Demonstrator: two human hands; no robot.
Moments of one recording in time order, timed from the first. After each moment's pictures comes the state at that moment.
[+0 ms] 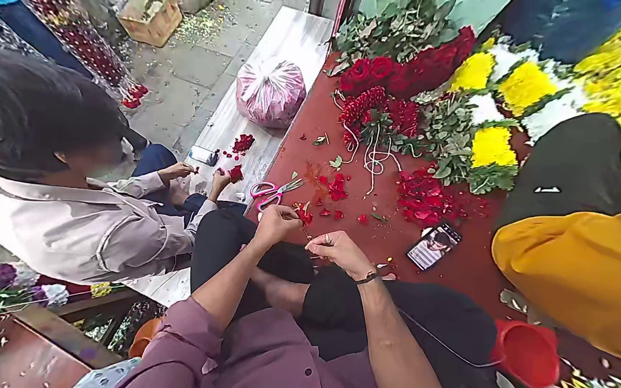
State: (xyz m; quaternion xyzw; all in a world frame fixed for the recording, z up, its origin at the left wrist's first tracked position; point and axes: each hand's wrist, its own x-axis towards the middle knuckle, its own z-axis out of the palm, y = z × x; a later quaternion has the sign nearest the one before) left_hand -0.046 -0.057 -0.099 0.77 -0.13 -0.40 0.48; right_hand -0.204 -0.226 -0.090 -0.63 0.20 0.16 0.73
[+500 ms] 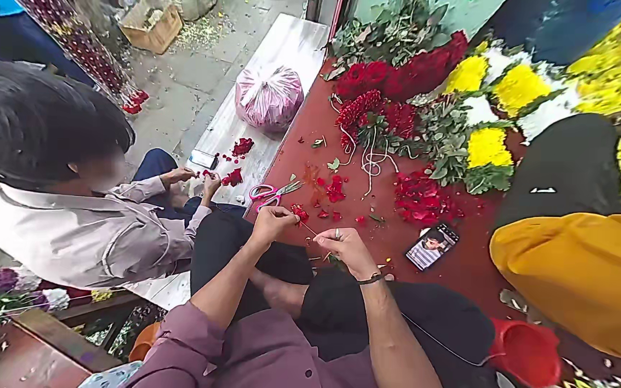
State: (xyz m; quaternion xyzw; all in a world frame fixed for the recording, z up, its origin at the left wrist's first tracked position) left_hand -0.046 -0.053 -0.099 0.76 -0.07 -0.38 0.52; right_hand -0.207 -0.236 -0.084 -0.63 0.26 0.08 0.73
